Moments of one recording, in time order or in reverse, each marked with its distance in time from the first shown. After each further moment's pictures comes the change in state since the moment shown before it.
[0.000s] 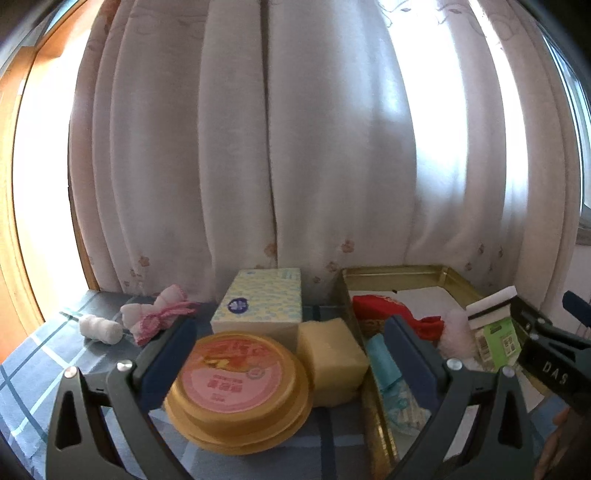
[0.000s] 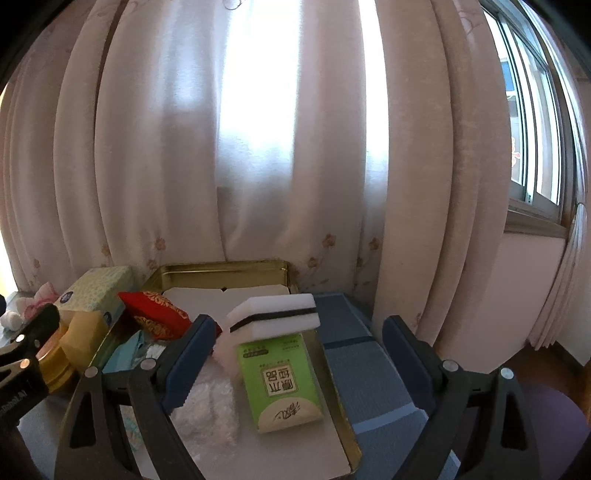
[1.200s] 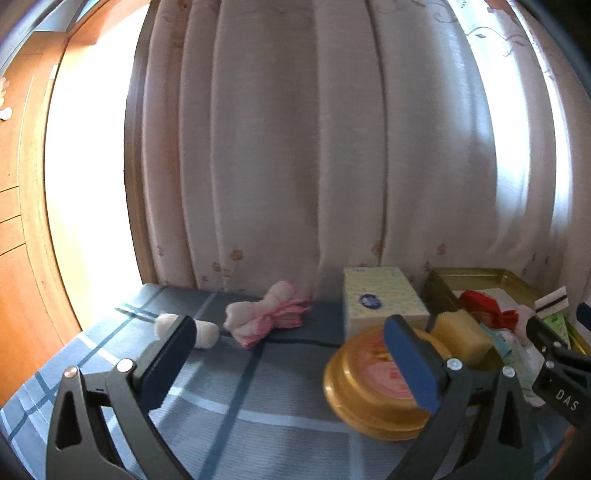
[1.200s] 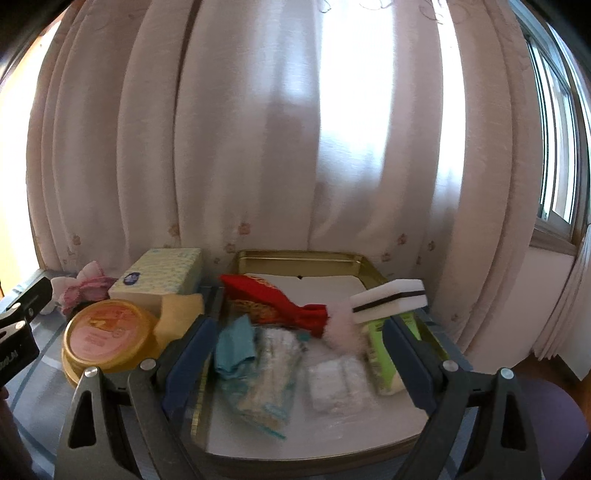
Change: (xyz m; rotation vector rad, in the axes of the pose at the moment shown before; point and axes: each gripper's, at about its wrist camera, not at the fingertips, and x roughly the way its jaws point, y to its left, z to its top) left arm -0.007 0.121 -0.004 -0.038 0.001 0.113; right arm -0.033 0.108 -0.013 -0.079 0.016 0.043
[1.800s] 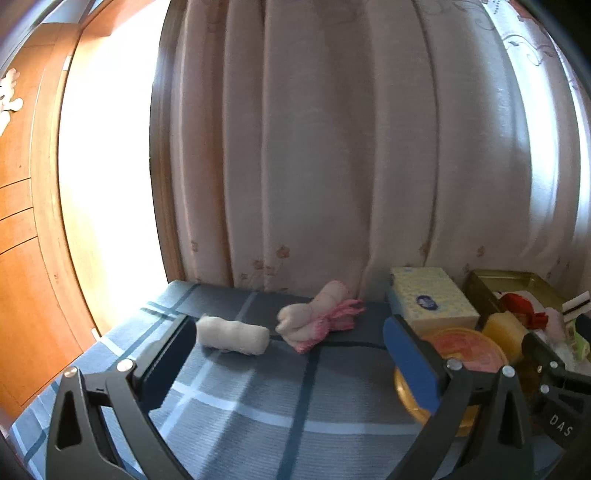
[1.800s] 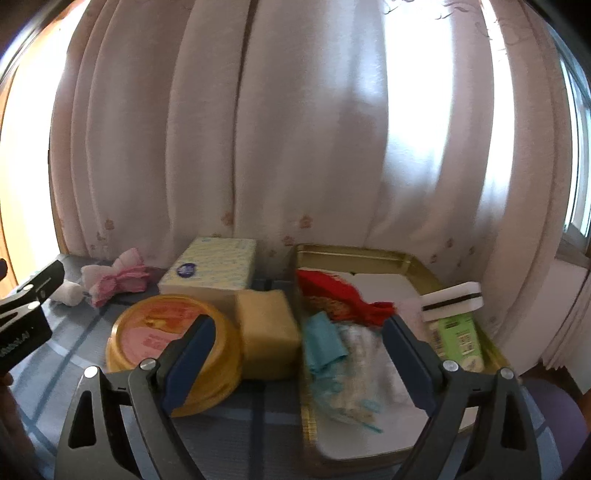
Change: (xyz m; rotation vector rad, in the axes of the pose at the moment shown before) left arm 0.014 0.048 0.000 -0.020 0.021 0.052; right arm 0.001 0.065 0.004 -0.048 0.040 0.070
